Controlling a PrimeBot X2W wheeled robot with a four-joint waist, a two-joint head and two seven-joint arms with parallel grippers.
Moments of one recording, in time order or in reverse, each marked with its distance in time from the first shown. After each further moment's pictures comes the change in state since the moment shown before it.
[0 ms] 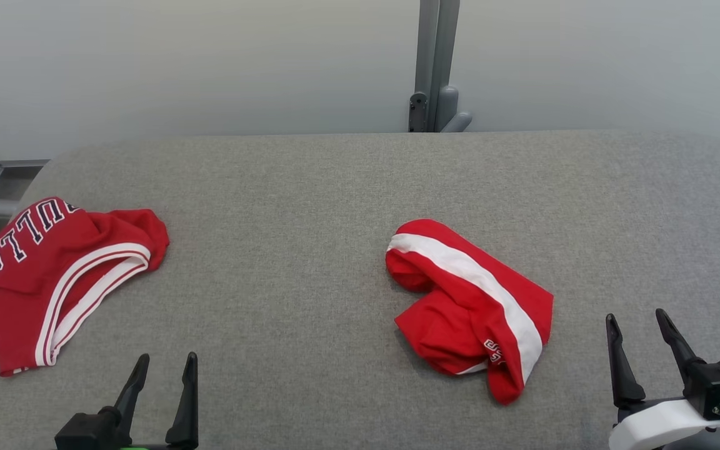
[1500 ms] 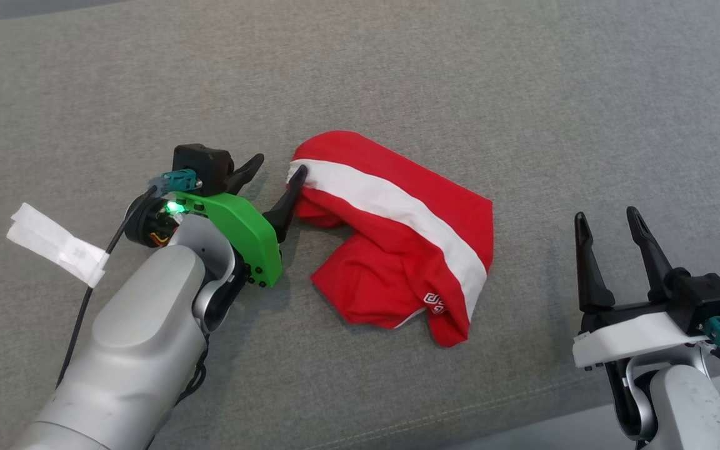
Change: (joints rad) left arm -0.874 0.024 -0.603 0.477 -0.390 -0.011 0.224; right arm -0.226 0.040 0.063 -0.035 0.057 0.000 0.000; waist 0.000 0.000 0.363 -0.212
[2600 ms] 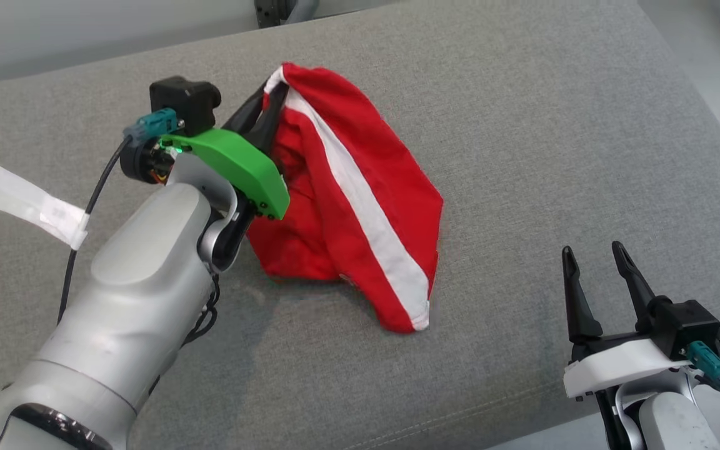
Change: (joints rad) left arm -0.179 -0.017 -0.110 0.097 -0.163 0.023 -0.175; right arm 0.056 0.024 0.006 0.034 -0.013 0.000 0.000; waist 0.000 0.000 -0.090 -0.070
